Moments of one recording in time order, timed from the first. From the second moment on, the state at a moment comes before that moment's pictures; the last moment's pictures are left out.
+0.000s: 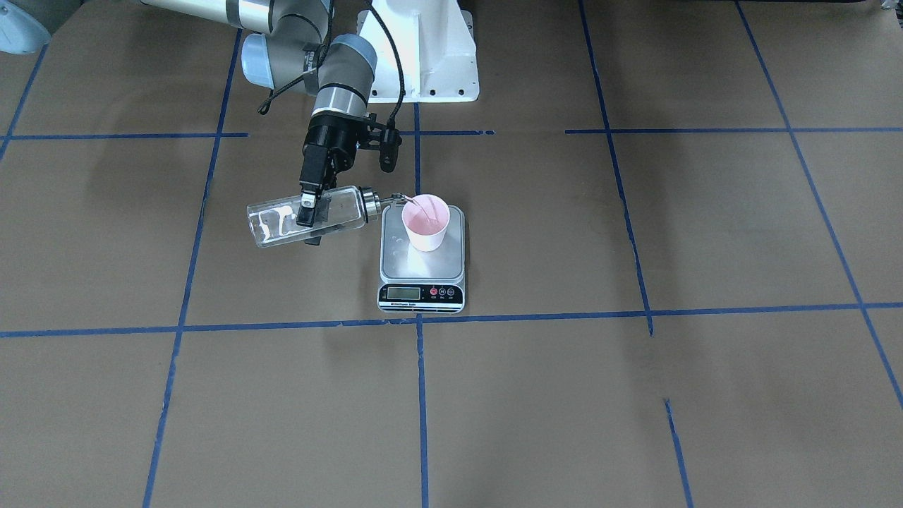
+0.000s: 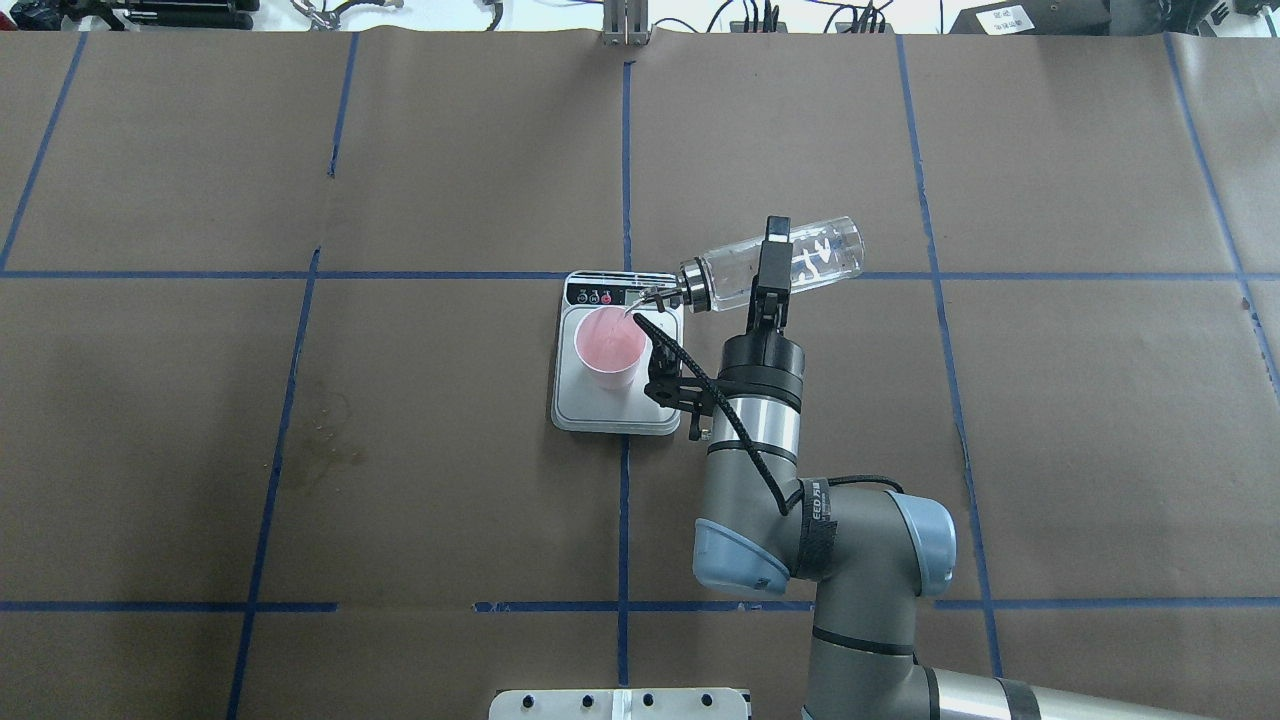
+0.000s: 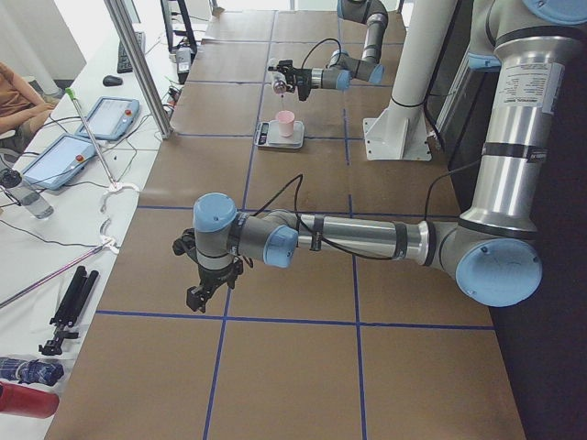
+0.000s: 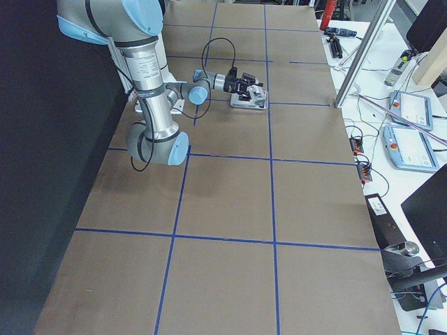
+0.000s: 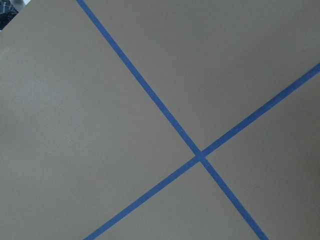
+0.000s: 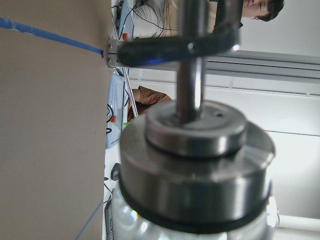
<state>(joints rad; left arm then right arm) -1.50 -1.68 -1.52 -1.77 -2.19 0.45 0.24 -1.07 1.67 -1.49 0.22 -0.02</state>
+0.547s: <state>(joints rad) -1.50 -1.68 -1.52 -1.77 -2.19 0.45 0.24 -1.07 1.67 -1.48 0.23 -0.01</state>
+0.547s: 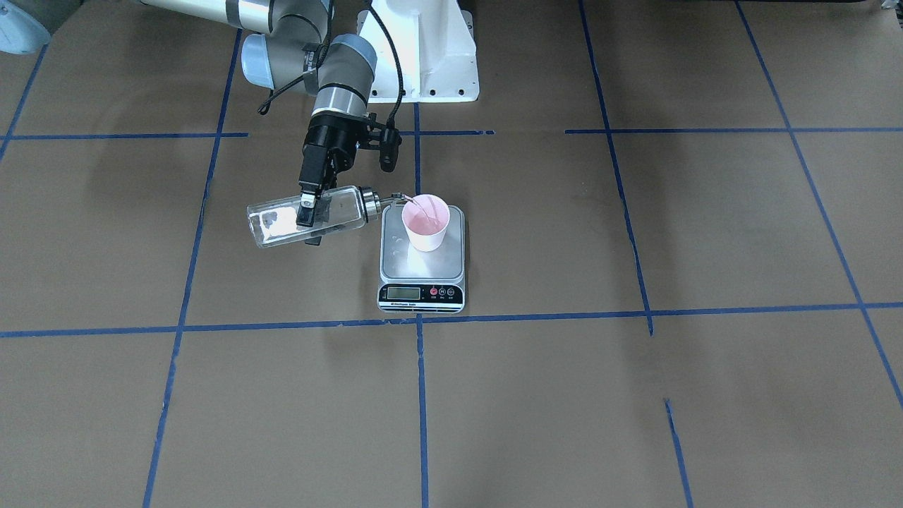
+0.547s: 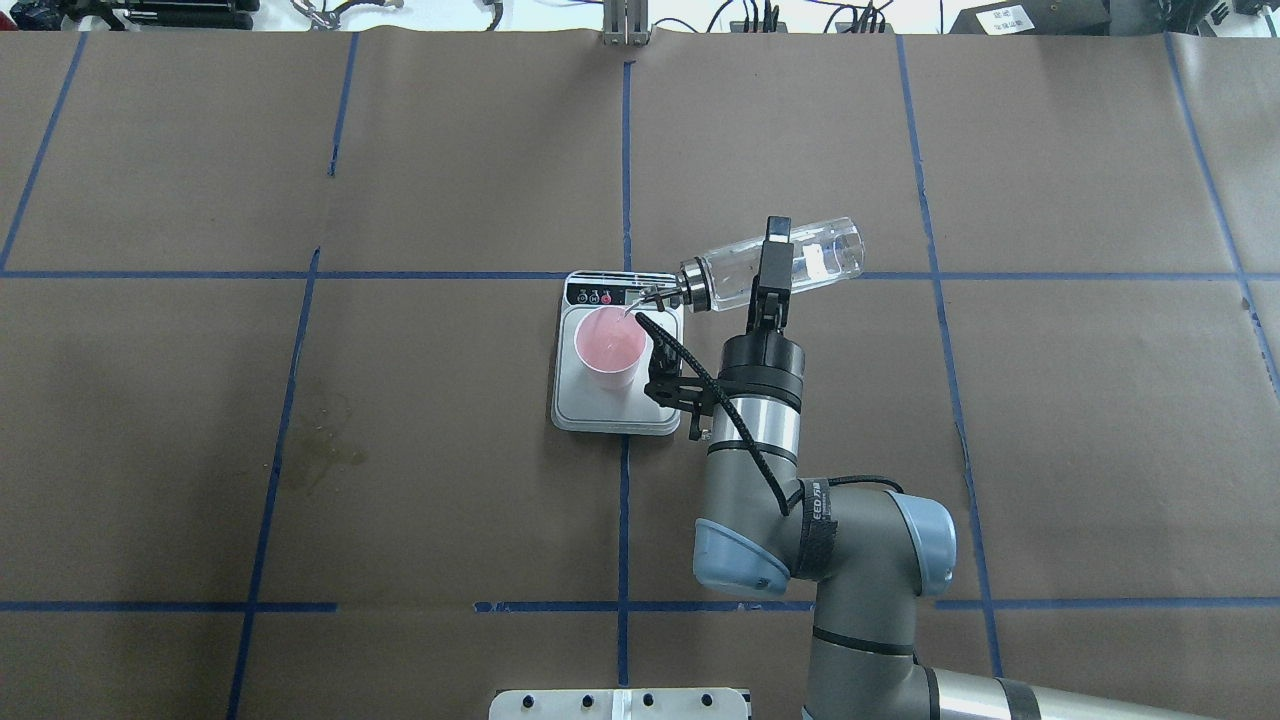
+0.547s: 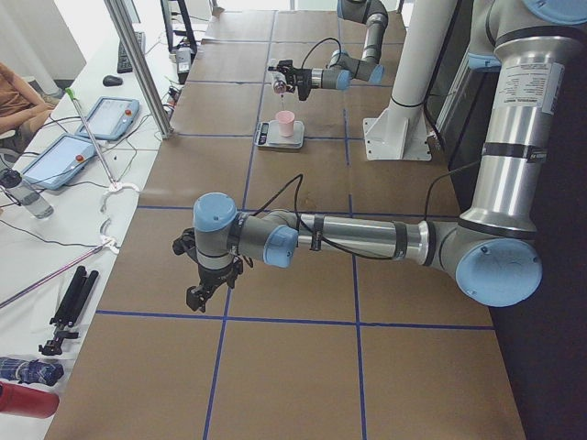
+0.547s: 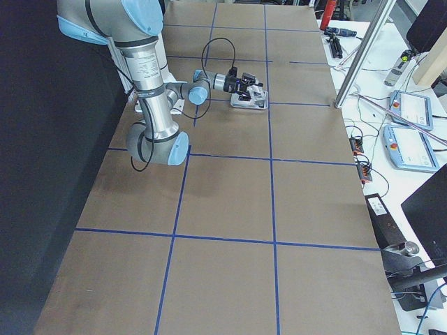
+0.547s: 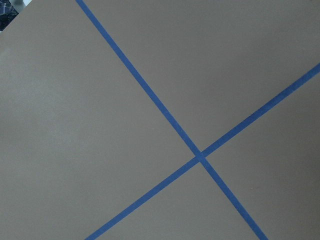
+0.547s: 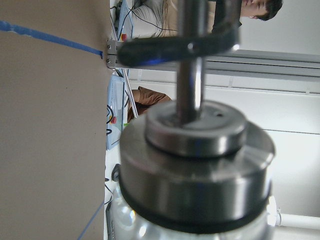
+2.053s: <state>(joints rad) -1.51 -1.67 -1.53 -1.78 -2.19 0.45 0.23 -1.06 1.67 -1.38 0.27 0.07</state>
